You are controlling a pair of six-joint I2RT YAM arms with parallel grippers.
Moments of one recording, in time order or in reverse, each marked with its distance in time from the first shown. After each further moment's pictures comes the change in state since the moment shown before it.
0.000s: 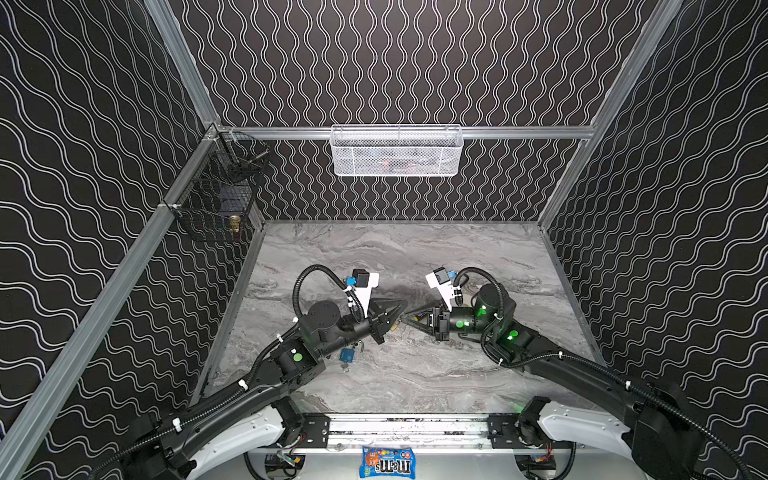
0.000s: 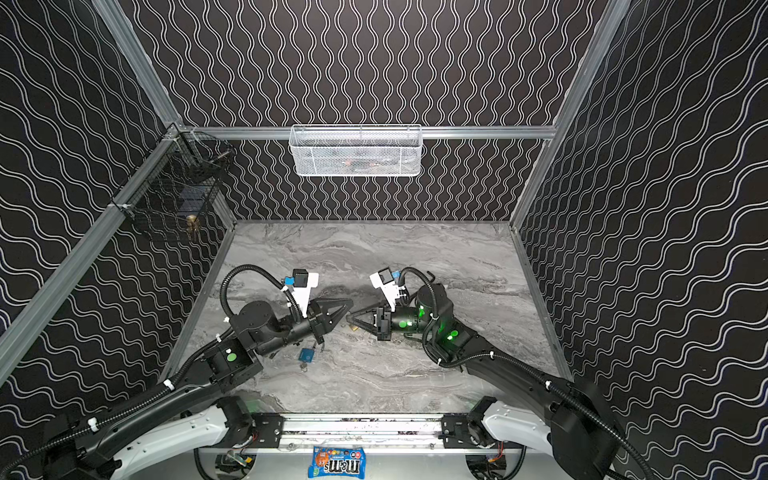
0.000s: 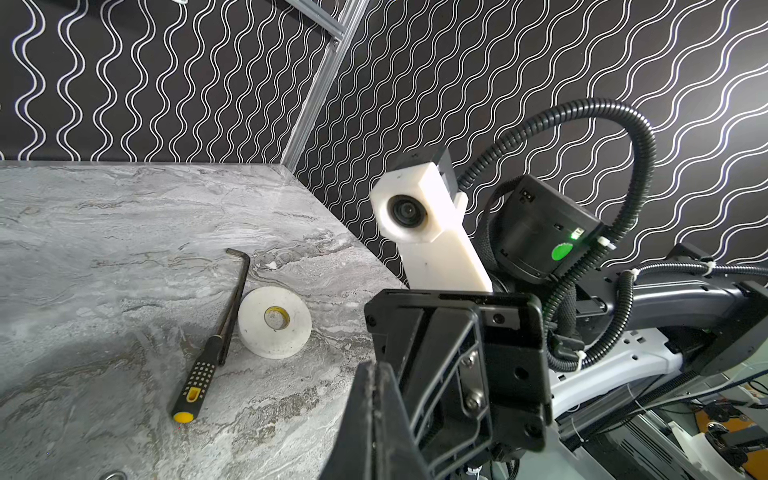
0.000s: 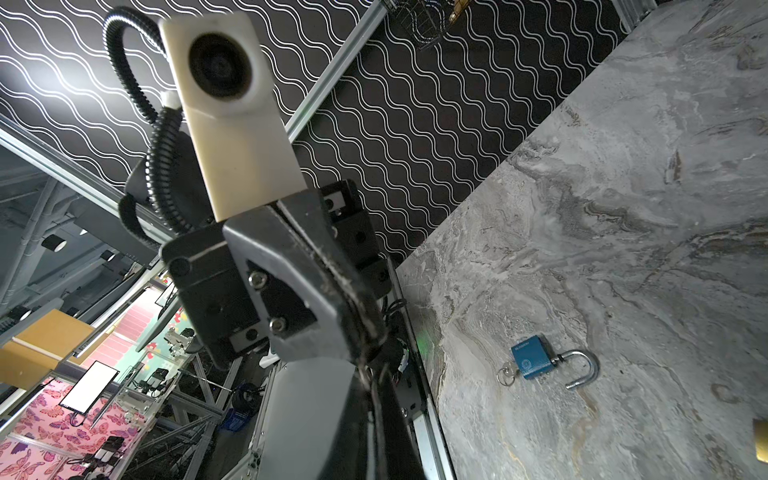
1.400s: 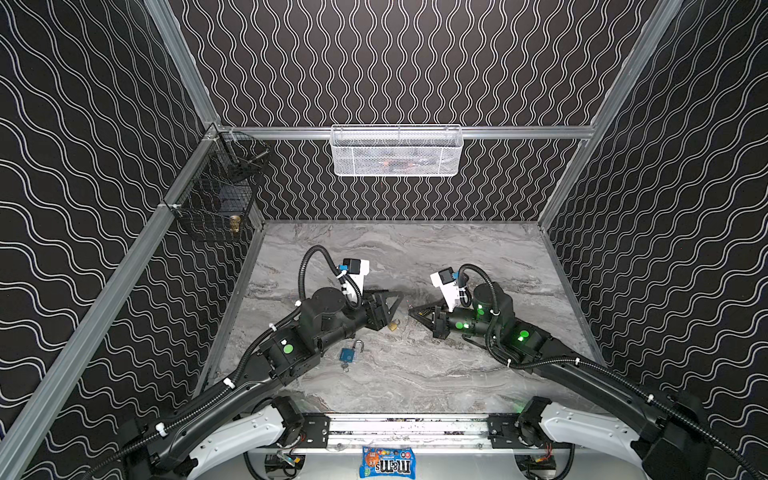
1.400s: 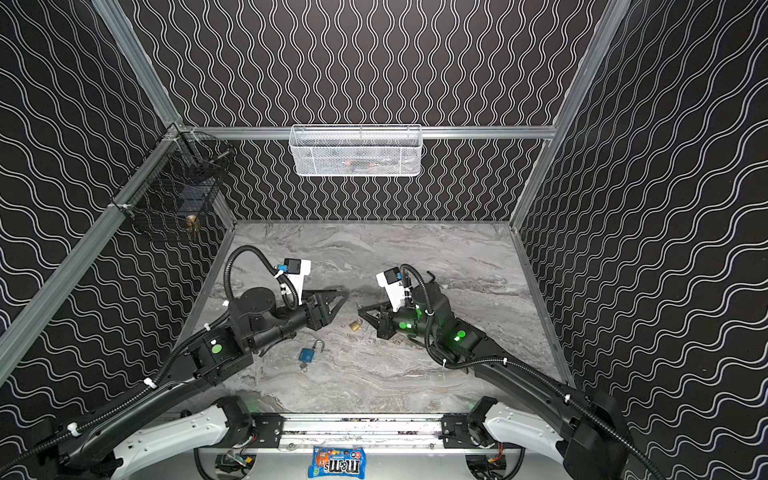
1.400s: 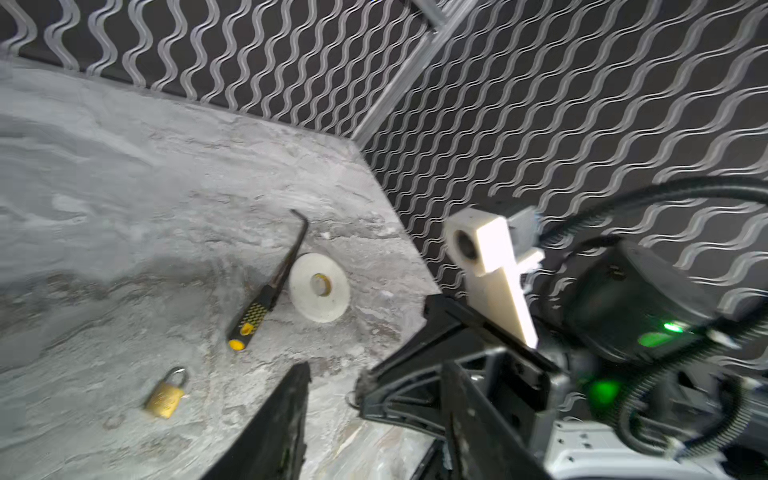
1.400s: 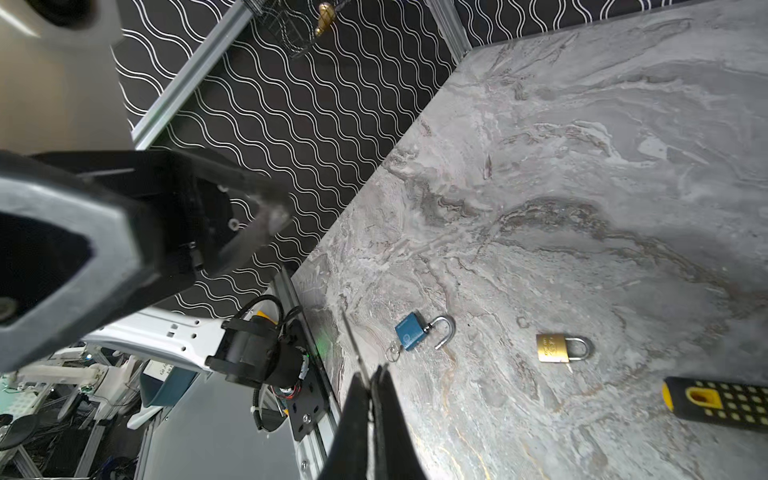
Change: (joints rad) left arm 0.006 0.043 0.212 -0.410 -0.216 -0.150; right arm 0.042 -0.079 0.064 -0.402 0.347 -0.208
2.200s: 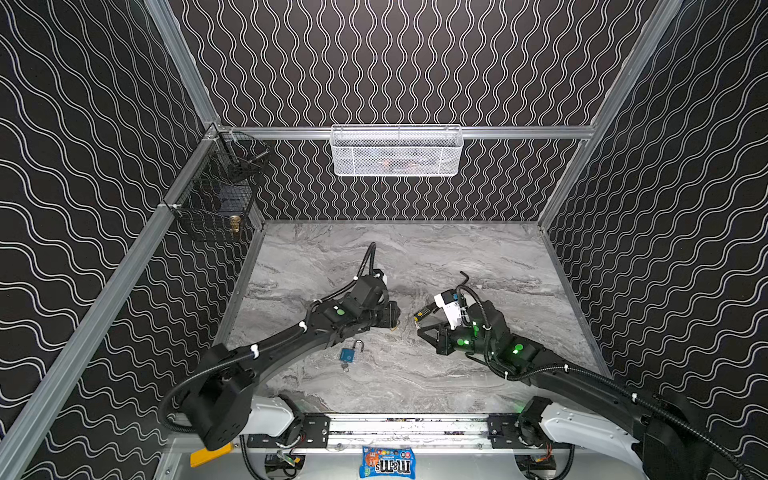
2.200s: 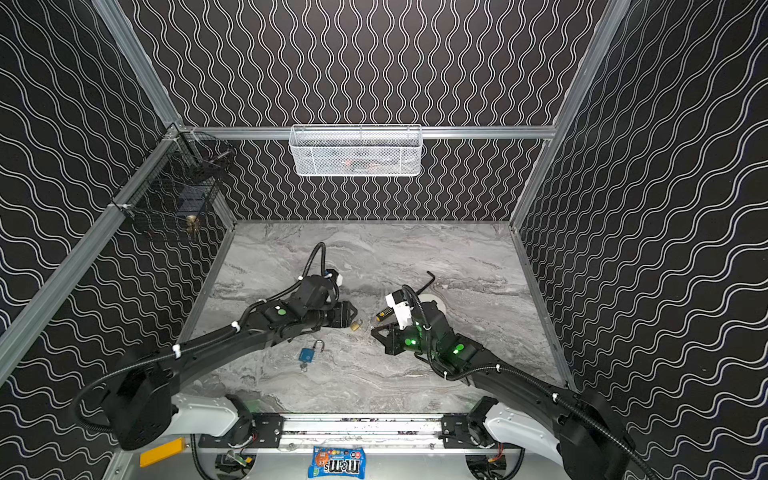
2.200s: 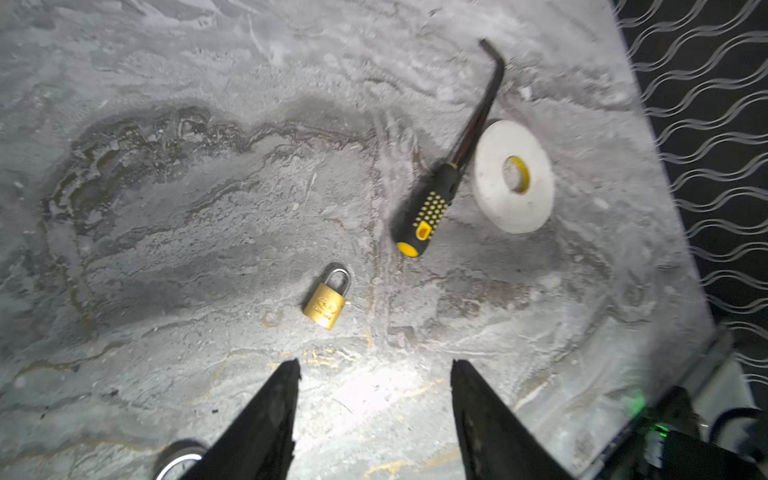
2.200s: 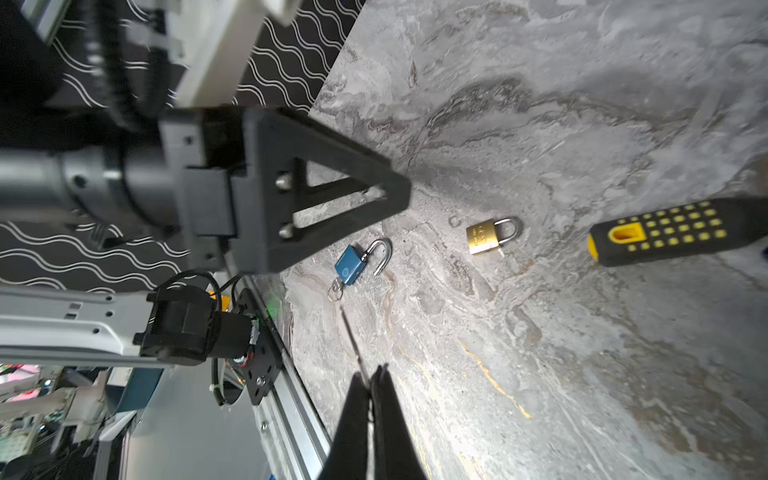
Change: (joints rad) left arm 0.123 0.499 0.046 -0.125 0.046 0.125; right arm -0.033 -0.006 -0.214 0.038 0.021 0.088
